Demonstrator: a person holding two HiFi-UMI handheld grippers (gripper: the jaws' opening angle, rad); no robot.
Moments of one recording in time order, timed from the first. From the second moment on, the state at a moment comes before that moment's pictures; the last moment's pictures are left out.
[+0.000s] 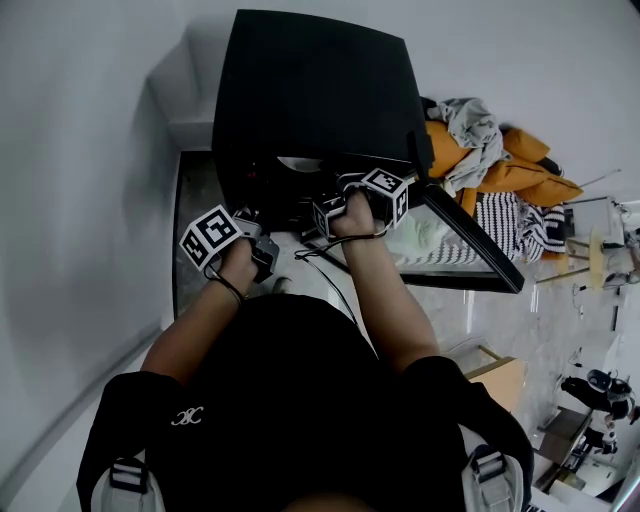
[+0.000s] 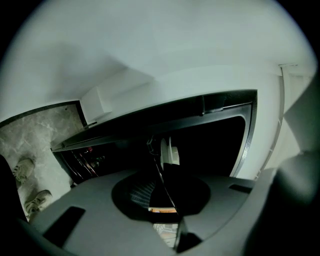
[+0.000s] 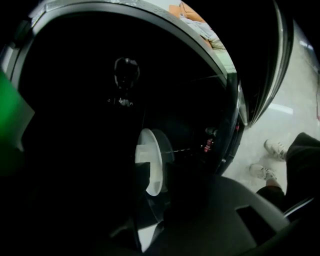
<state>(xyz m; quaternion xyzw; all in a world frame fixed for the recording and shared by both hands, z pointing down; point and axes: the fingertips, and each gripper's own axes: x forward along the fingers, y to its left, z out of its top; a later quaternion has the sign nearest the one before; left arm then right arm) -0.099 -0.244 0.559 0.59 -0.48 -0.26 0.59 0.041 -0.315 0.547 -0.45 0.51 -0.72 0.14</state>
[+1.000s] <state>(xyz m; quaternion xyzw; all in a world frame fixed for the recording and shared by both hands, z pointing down) -0.098 -0.245 0.562 0.60 -0.48 -0.26 0.59 0.041 -0.299 0.552 -0.45 0.52 -0.71 0.14</state>
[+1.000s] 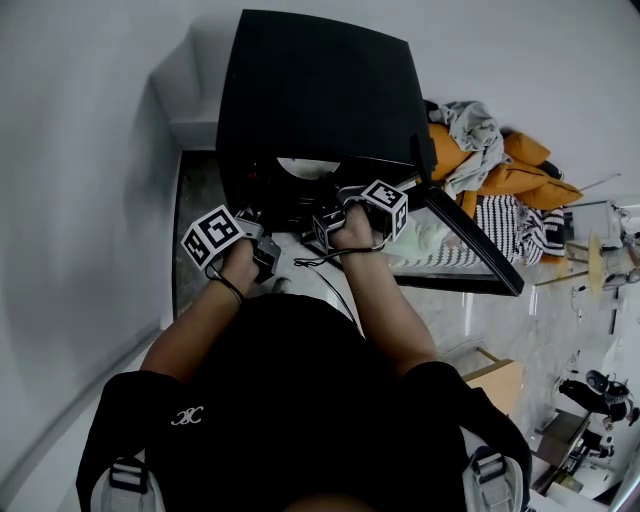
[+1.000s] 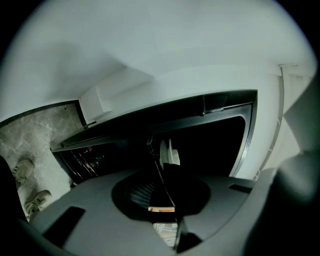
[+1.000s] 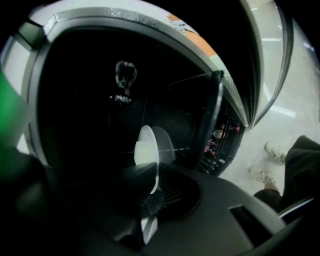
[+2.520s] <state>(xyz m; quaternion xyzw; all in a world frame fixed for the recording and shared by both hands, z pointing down) -0.096 -0.247 0.561 0.61 -0.48 -0.25 0.58 0.032 -0.253 0.546 -0.39 0.55 -0.71 0.18</state>
